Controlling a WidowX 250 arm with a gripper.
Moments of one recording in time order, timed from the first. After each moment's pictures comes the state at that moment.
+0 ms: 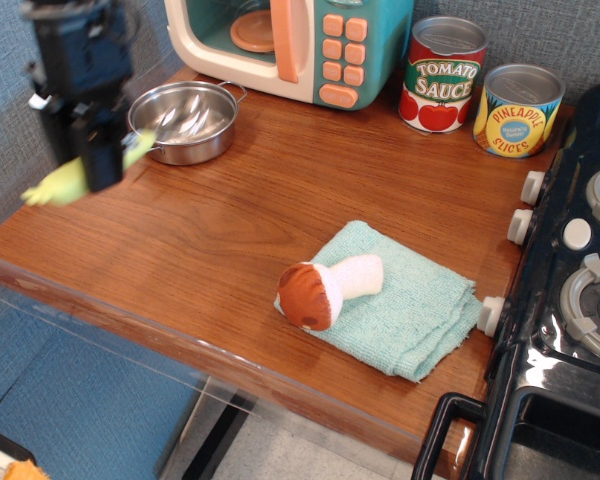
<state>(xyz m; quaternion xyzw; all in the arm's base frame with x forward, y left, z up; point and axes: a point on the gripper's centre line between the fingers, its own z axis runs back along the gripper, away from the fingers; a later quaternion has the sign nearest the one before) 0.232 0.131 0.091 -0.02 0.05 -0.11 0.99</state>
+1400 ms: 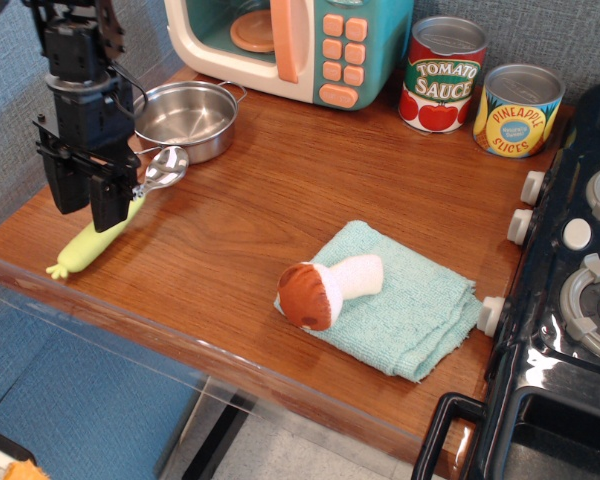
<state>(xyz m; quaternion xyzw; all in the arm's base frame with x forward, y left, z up) 0.260 0.157 0.037 0.02 0.06 -0.06 1.00</state>
